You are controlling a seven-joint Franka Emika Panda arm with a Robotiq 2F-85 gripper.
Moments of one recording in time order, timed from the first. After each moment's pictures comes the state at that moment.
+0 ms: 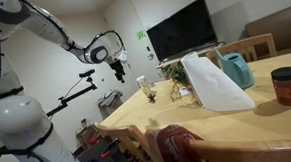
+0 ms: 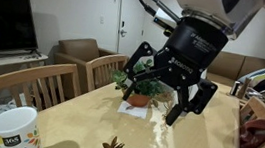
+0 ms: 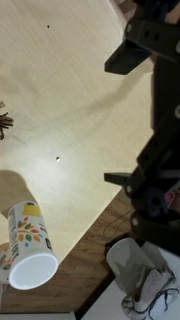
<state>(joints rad) 0.38 0.10 0.21 -2.26 0.45 2.71 -2.24</state>
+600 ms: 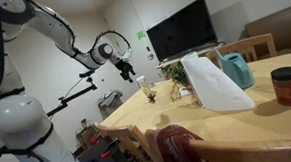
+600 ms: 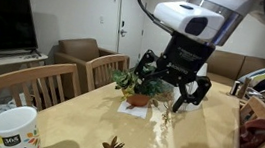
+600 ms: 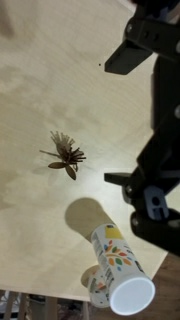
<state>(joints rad) 0.39 0.15 0.11 -2.23 -0.18 2.69 -1.59</state>
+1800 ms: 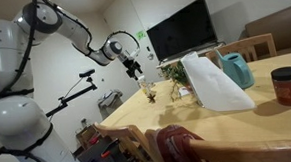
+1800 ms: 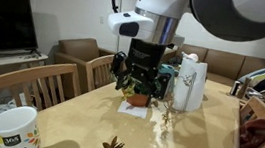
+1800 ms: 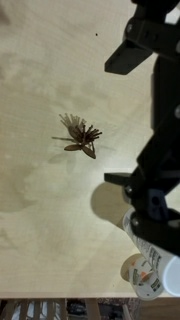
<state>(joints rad) 0.31 0.40 0.21 -1.87 -0.30 2.45 -1.35</state>
